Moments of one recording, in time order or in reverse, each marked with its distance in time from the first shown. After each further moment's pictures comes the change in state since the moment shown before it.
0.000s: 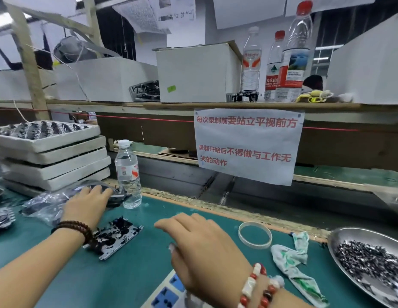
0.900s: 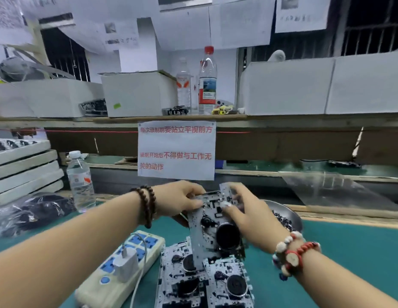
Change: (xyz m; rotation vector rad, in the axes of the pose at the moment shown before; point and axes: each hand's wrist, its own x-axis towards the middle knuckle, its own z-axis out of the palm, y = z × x) left_hand -0.114 0.203 -0.242 -1.185 -0.819 0.598; right_hand -0.167 0.043 -0.122 0.327 0.256 0.656
